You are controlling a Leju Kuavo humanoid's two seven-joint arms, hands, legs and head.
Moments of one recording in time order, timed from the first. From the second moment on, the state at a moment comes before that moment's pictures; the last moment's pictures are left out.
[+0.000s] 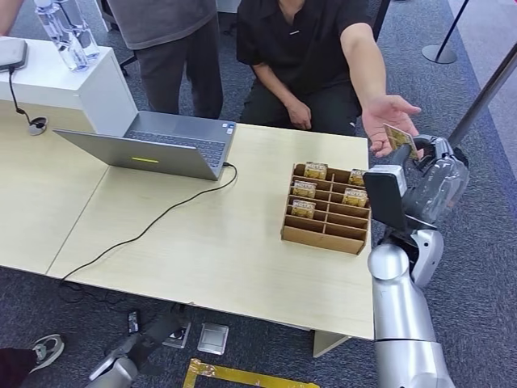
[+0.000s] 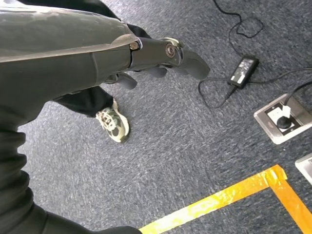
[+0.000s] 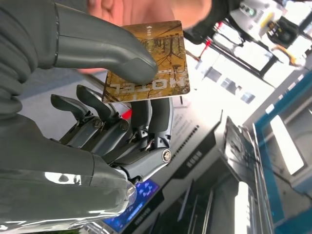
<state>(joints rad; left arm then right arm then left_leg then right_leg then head) -0.13 -0.14 0.68 -0.20 -1.38 0.07 -0.06 -0.55 0.29 0.05 -0.76 0.98 -0.70 -0.53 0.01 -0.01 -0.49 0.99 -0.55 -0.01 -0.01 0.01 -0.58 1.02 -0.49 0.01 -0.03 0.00</state>
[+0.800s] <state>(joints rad) -0.15 -0.14 0.60 -0.20 -1.46 0.06 -0.02 -0.57 0.28 0.02 -0.59 1.12 -0.70 -0.43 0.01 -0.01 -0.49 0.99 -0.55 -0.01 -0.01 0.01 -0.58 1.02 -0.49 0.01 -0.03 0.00</state>
